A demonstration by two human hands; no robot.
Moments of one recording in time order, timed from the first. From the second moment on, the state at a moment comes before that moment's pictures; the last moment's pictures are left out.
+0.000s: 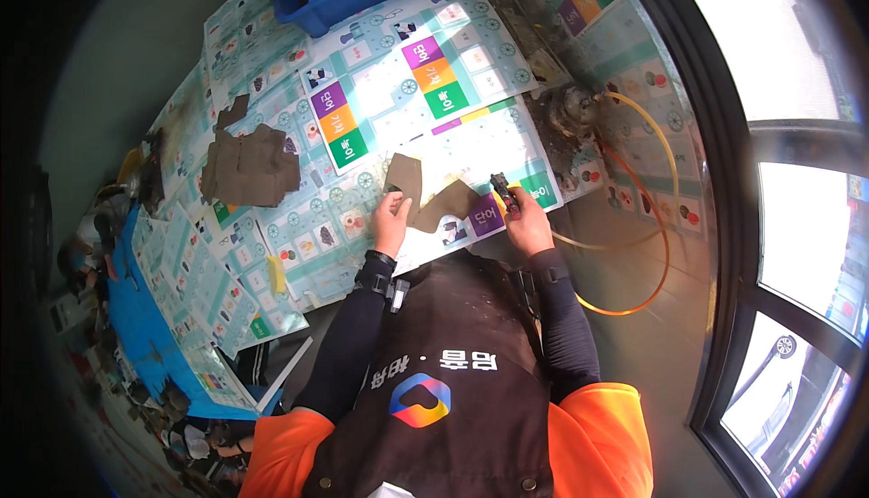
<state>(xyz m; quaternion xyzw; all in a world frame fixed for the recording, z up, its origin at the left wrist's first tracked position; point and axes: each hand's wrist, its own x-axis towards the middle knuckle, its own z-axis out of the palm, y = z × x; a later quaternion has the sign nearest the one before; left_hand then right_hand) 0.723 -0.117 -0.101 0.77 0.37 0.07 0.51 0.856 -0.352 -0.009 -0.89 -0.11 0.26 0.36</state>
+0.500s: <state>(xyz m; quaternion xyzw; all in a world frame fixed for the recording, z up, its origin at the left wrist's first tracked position) 0.719 -0.104 -0.112 0.79 0.38 0.07 0.48 0.857 -0.292 -0.006 -0.81 -0.12 0.34 0.46</state>
